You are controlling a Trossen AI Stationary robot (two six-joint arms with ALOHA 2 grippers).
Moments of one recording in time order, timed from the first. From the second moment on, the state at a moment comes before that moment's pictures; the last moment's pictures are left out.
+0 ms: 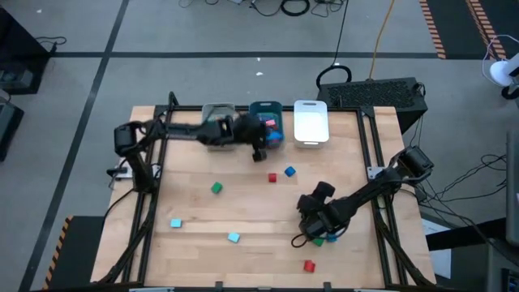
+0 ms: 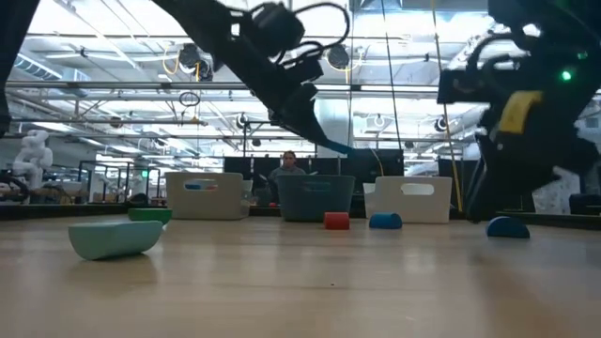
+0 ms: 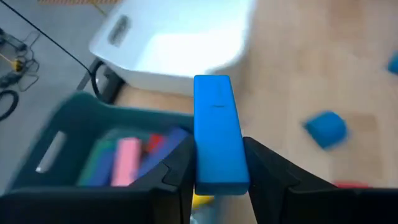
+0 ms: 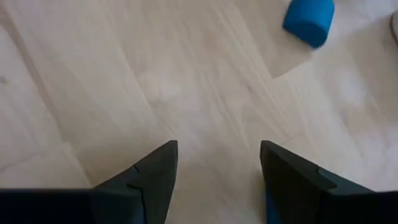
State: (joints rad) left arm 0.29 1.77 1.22 -0.11 -0.07 0.19; right arm 0.53 1.74 0.94 -0.70 0.57 0.96
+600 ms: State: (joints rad) left arm 0.57 1.98 1.28 -0.06 0.13 0.22; right arm 0.50 1.74 0.90 -0.58 0.60 0.90
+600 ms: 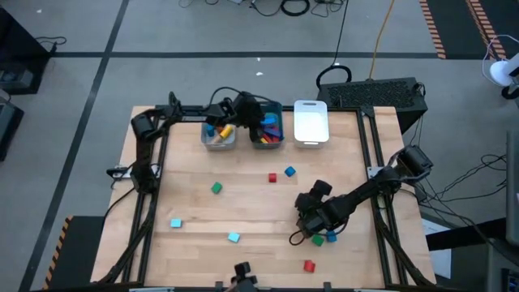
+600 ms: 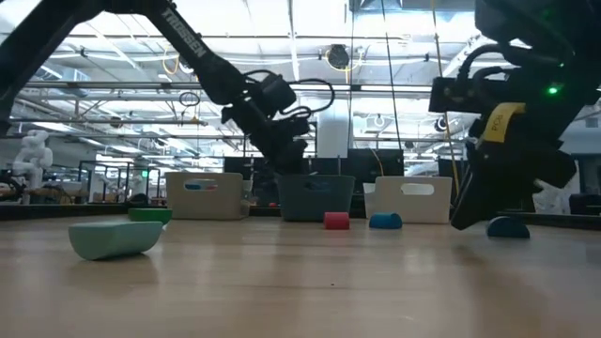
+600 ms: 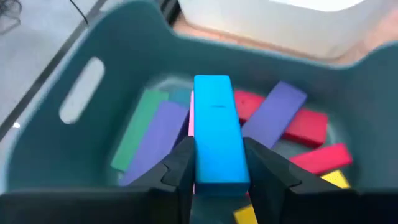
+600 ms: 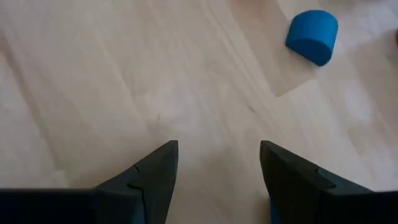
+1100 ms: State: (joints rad) left arm 0.57 1.96 1.28 -0.06 0.07 0.20; right arm 0.33 1.74 0.92 -0.56 0.60 0.71
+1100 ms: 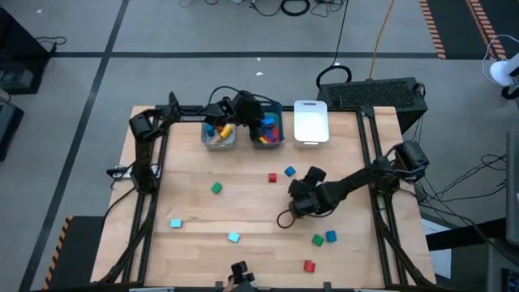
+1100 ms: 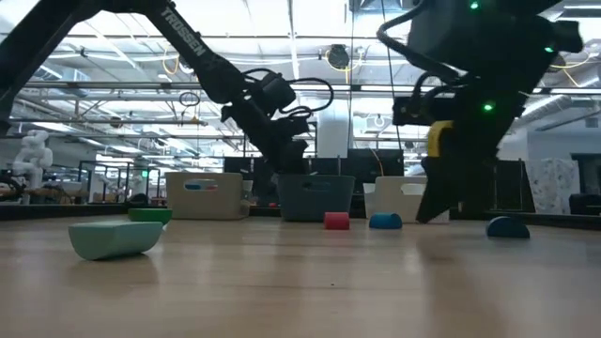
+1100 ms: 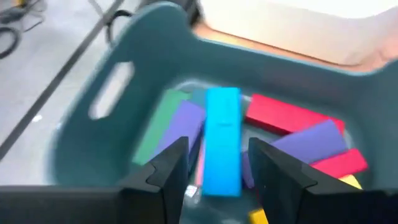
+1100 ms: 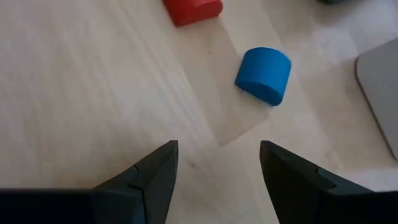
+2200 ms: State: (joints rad) left arm 0.02 1.51 0.79 0.17 -0.12 -0.03; right arm 0.58 1.38 0.94 -1.01 0.65 0.98
